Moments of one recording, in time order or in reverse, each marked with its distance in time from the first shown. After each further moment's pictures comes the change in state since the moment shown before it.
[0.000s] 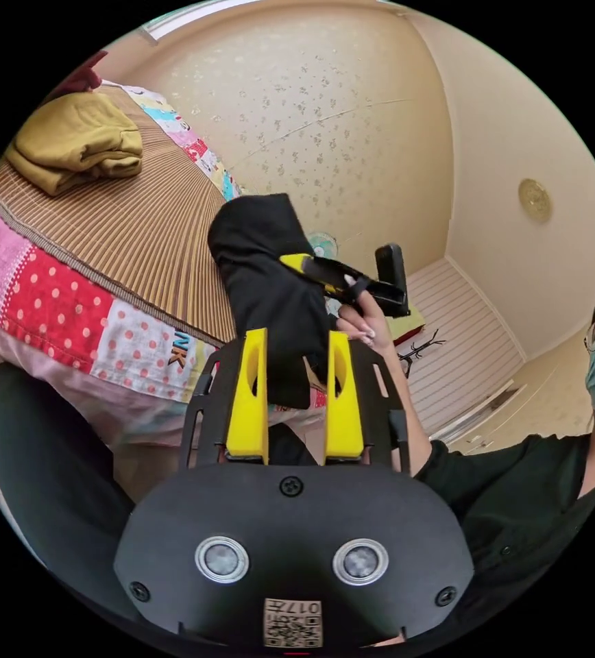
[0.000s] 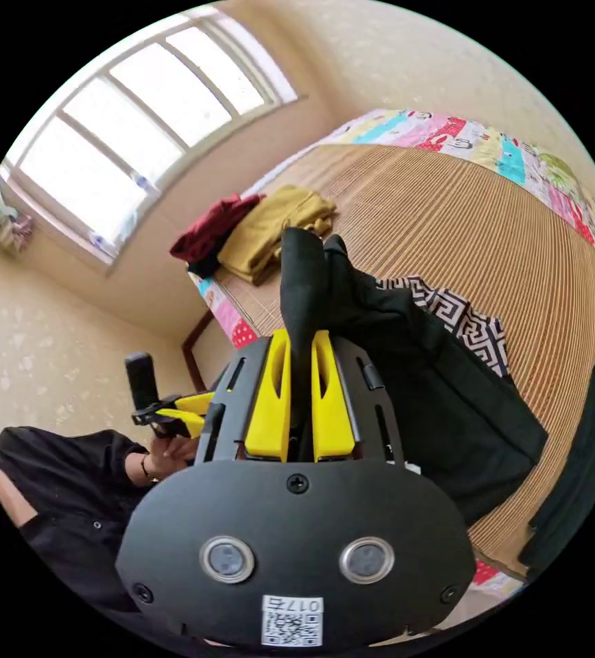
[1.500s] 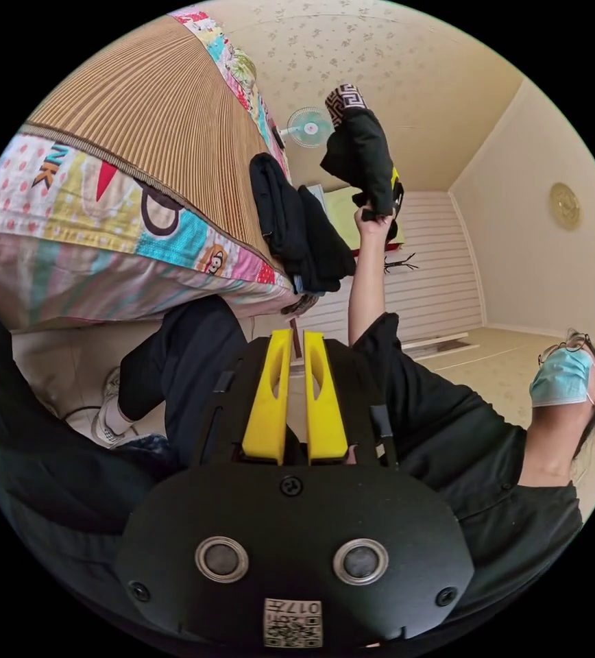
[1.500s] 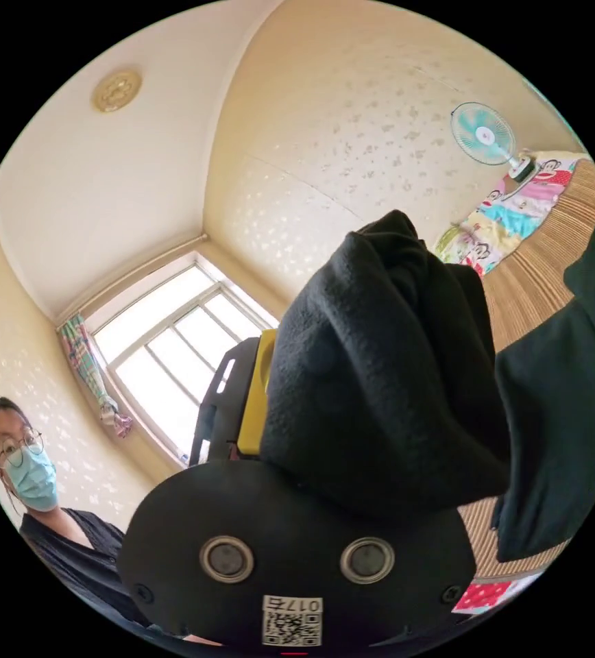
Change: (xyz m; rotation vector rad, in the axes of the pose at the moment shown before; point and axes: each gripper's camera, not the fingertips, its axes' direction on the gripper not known) left arm -0.044 0.013 0.060 -0.526 0.170 -0.162; right arm 0.243 0.333 -0.480 0.994 -0.327 0.295
